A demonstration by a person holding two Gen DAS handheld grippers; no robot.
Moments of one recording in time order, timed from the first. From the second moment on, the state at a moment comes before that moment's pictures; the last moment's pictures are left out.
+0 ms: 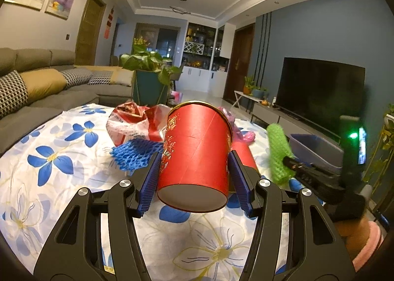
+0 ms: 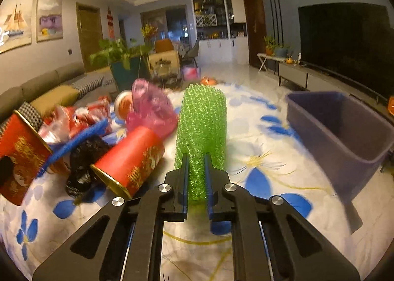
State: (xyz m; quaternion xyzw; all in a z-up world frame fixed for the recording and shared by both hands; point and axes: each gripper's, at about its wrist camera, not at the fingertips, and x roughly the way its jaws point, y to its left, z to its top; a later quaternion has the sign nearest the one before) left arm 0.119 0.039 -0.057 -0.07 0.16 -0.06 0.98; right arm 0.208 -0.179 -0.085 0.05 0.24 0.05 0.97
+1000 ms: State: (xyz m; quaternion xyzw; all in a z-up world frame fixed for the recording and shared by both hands) left arm 0.154 -0.074 0.005 -0.02 0.11 -0.19 0.98; right arm 0.141 -0.269 -0.003 0.05 0.12 -0.01 0.99
